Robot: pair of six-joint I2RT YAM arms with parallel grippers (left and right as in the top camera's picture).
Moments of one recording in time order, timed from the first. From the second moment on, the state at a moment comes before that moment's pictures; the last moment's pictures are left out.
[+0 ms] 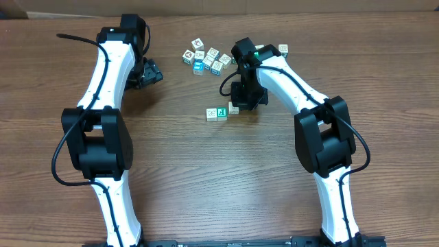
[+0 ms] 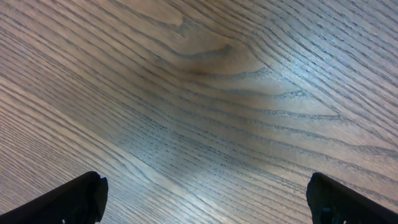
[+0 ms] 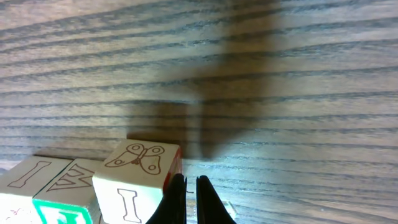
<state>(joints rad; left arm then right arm) -0.03 2.23 1.96 -1.21 -0.20 -0.58 0.43 2.34 1.92 -1.12 -0.15 0.40</state>
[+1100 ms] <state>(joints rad) -0.03 2.23 1.96 -1.21 -0.20 -0.58 0.43 2.34 1.92 -1.05 -0.07 0.42</state>
